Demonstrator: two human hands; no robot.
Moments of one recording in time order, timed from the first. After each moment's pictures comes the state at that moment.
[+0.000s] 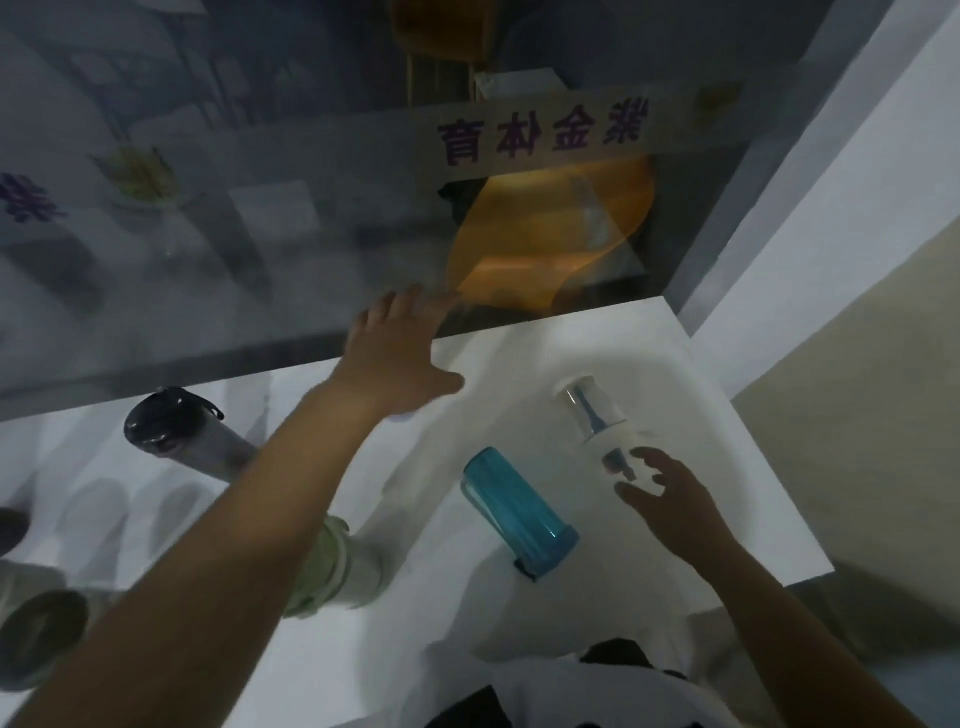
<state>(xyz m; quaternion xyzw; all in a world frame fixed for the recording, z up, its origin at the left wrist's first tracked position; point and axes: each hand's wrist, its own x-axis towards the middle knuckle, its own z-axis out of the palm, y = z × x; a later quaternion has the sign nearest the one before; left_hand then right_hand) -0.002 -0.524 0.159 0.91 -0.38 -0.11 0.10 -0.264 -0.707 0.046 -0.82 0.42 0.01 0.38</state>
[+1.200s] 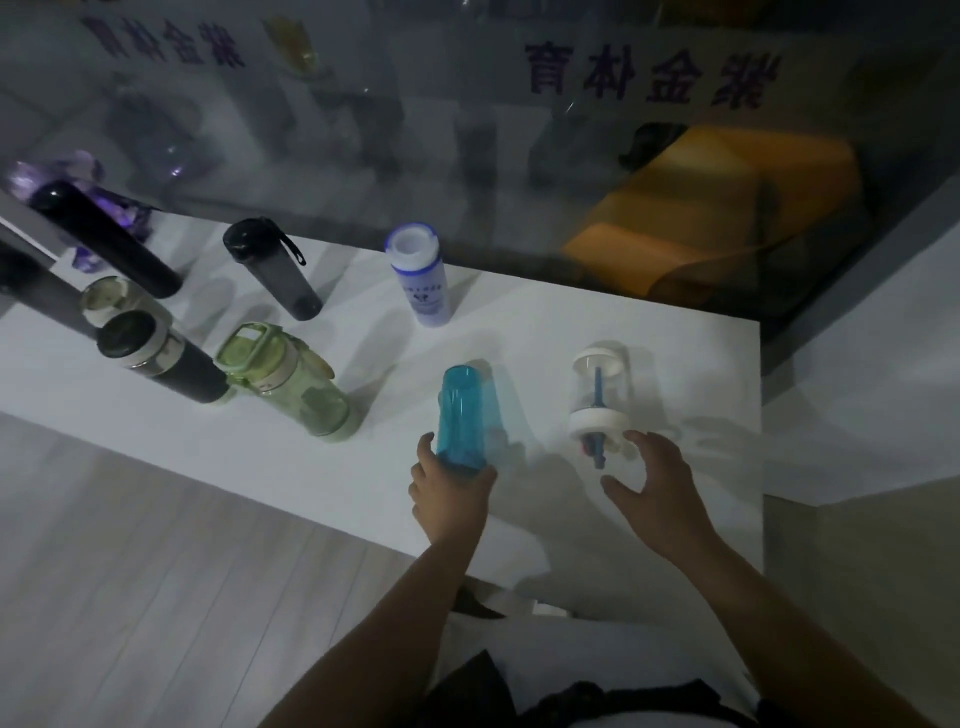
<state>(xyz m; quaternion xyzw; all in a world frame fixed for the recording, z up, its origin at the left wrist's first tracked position) -0.256 -0.615 -0.021 0.85 0.30 -0.07 0.42 -0.286 -0.837 0.002 -0.91 0.15 0.09 0.37</state>
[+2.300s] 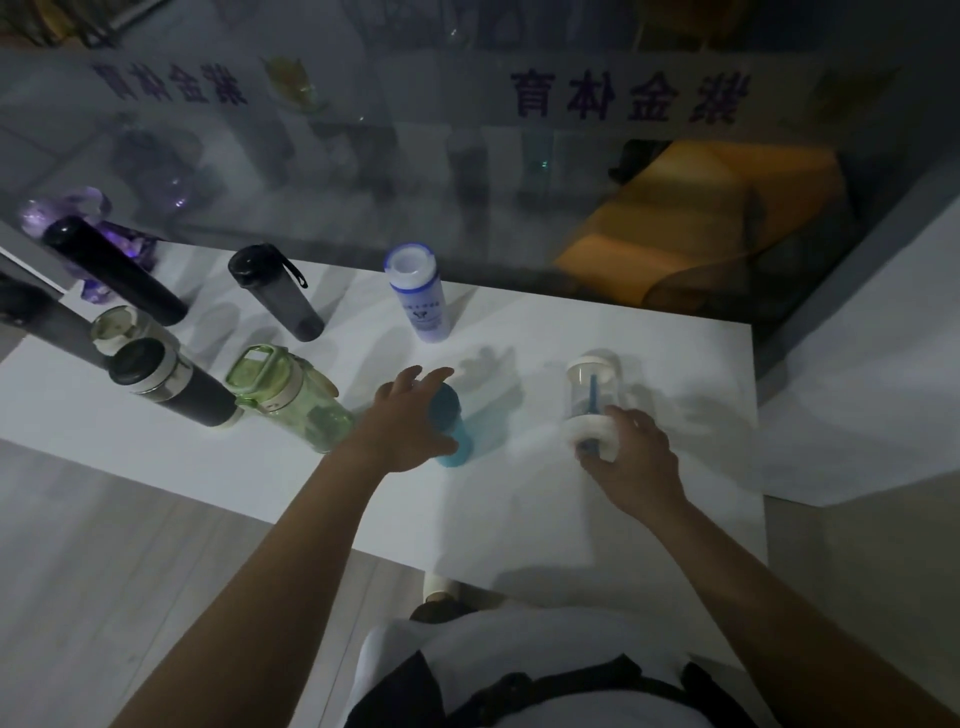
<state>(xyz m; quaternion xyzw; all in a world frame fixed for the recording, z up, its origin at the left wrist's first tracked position) -0.177 -0.548 0.085 0.96 -0.06 -0.23 0.17 -0.250 -0.821 0.003 -0.93 0.15 0.07 0.31</state>
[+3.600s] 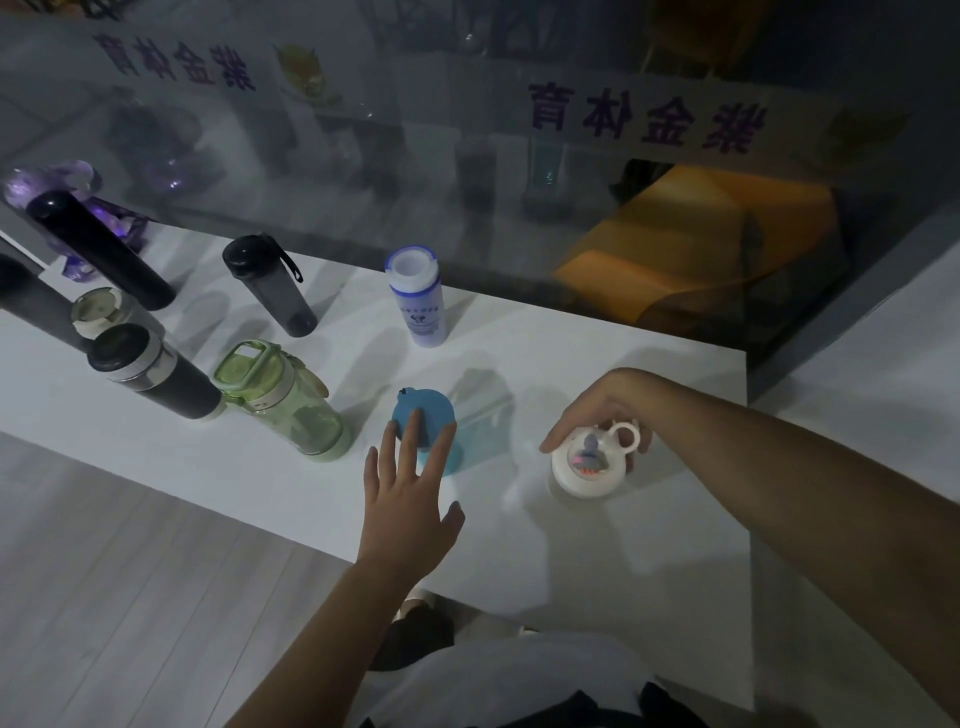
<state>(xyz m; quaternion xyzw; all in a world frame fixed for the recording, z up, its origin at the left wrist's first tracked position) -0.259 -0.565 0.037 0.99 -0.07 -0.06 0.12 -0.131 -0.810 0.087 -0.75 0.16 0.62 0.13</state>
